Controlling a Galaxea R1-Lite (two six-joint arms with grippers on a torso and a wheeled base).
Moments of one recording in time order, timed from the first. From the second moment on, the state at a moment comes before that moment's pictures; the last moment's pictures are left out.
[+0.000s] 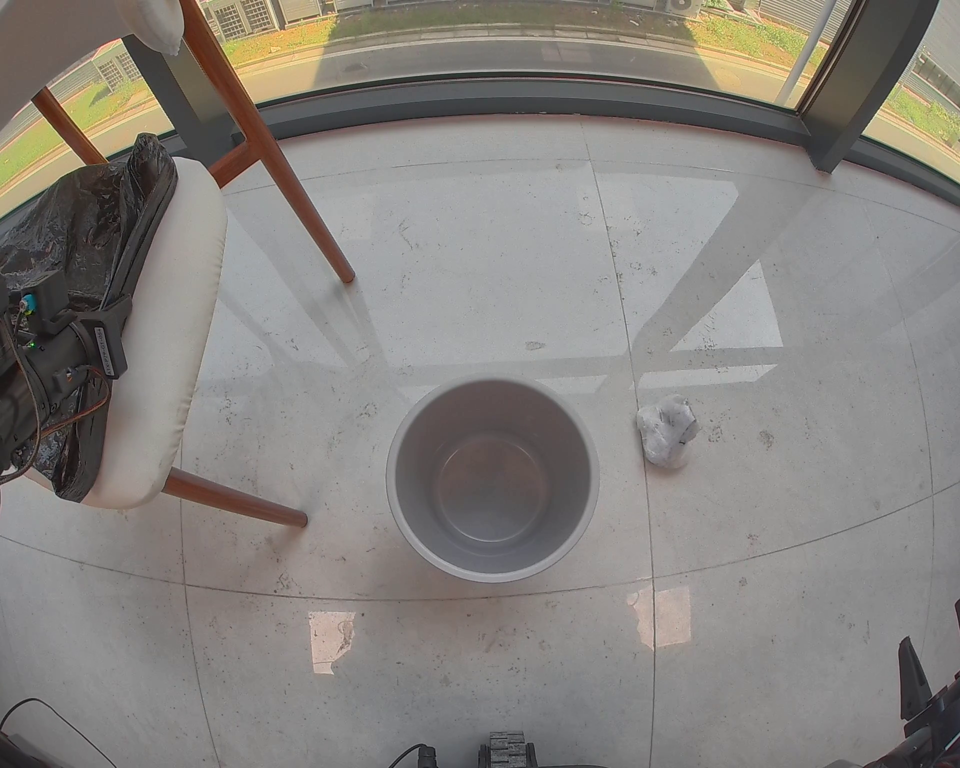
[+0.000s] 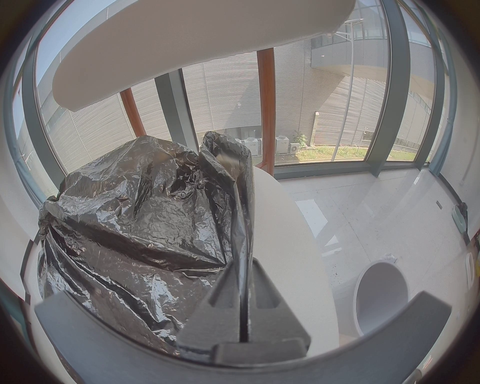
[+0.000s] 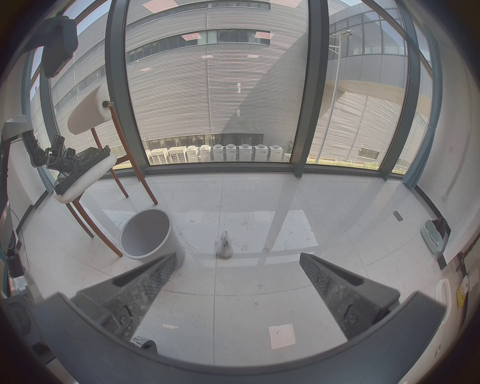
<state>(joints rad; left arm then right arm) 0.10 1.44 -0.78 -0.68 -0.10 0.08 0.01 0.02 -0.02 0.00 -0.01 -0.02</state>
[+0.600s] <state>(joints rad) 0.09 1.30 -0.84 -0.38 -0.32 -0.19 0.01 0.02 -0.02 0.00 -0.01 -0.02</state>
